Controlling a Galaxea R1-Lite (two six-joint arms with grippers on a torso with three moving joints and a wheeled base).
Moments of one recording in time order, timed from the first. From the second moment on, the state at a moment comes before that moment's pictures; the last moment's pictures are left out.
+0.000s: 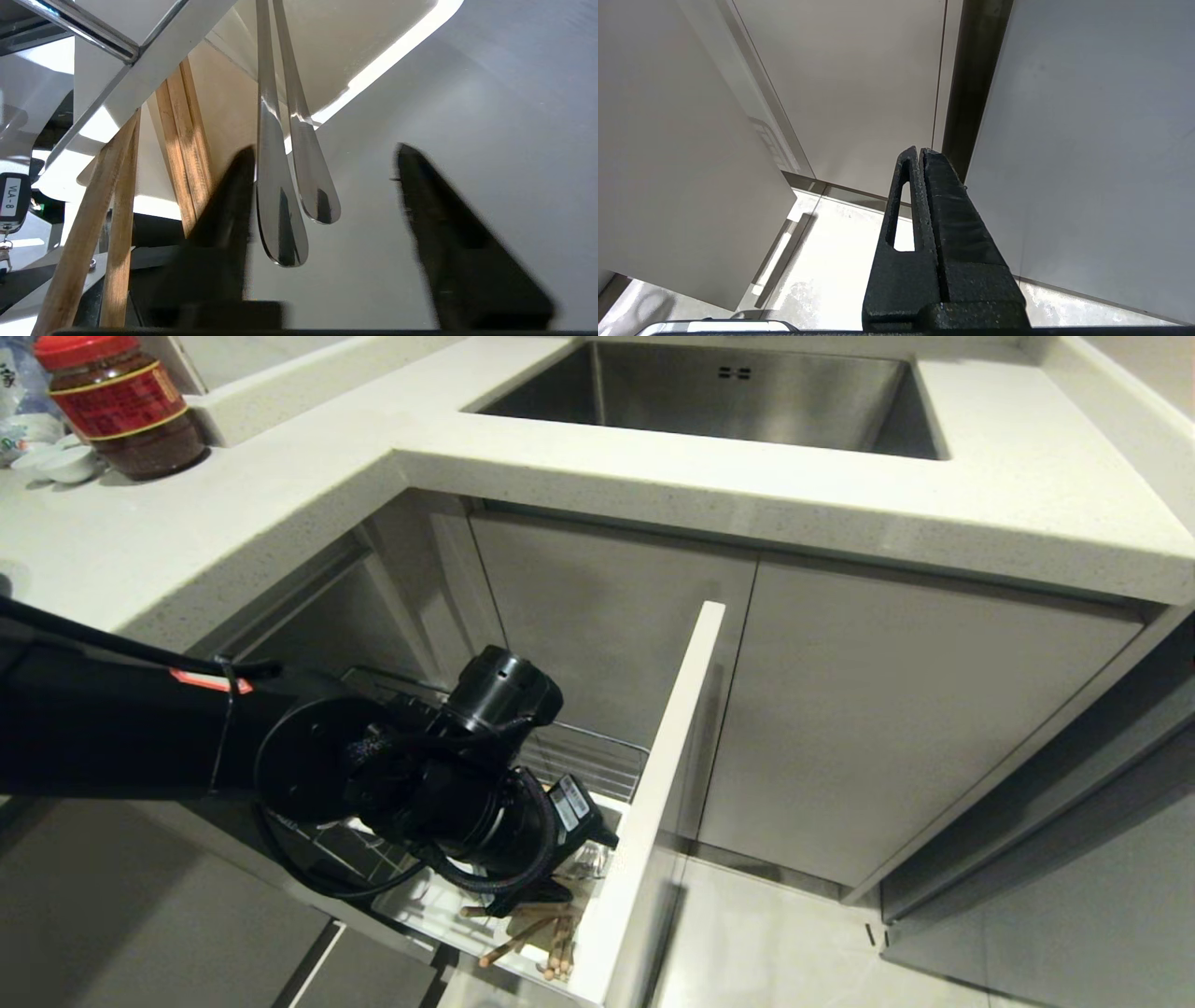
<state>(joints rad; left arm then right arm) -0.68 1.81 -1.17 0.33 -0.15 -1.14 0.00 0.00 0.00 -0.08 0.00 0.02</state>
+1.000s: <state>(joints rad) -0.67 1.73 -1.18 0.35 -0.14 -1.12 0.00 0.00 0.00 -0.08 0.00 0.02</state>
